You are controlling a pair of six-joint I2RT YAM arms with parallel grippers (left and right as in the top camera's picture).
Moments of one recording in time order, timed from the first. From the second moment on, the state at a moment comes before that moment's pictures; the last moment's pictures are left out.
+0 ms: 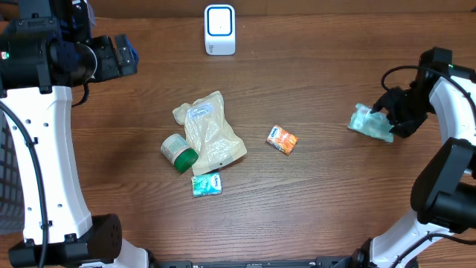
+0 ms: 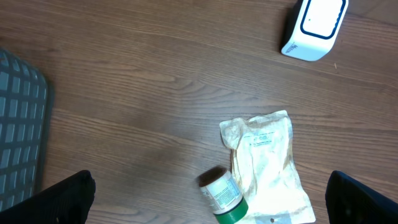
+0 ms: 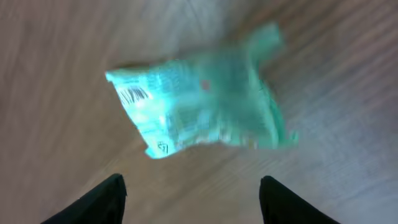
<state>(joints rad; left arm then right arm) 0.08 1.73 2.21 -1.49 0.01 -0.19 -0.31 1.93 1.52 -1.13 -0.15 0.48</state>
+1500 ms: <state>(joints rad) 0.08 1.73 2.21 -1.49 0.01 -0.19 0.16 1.94 1.27 -0.85 -0.38 -0.02</state>
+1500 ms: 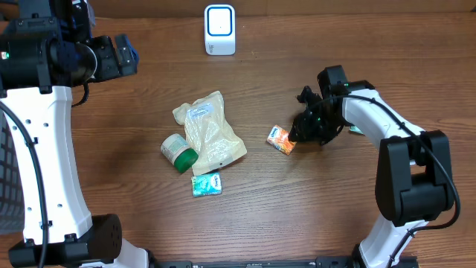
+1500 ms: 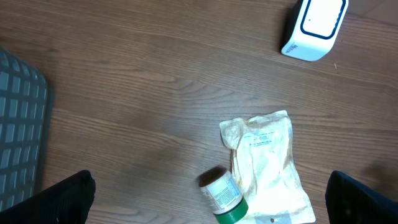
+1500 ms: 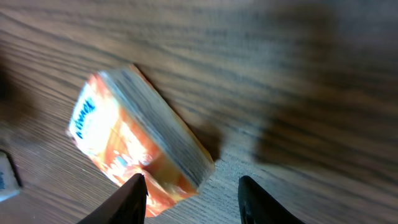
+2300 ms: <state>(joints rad) 0.08 1.73 2.21 -1.49 0.01 -0.19 0.19 1.94 1.16 -0.65 -0.46 -0.03</state>
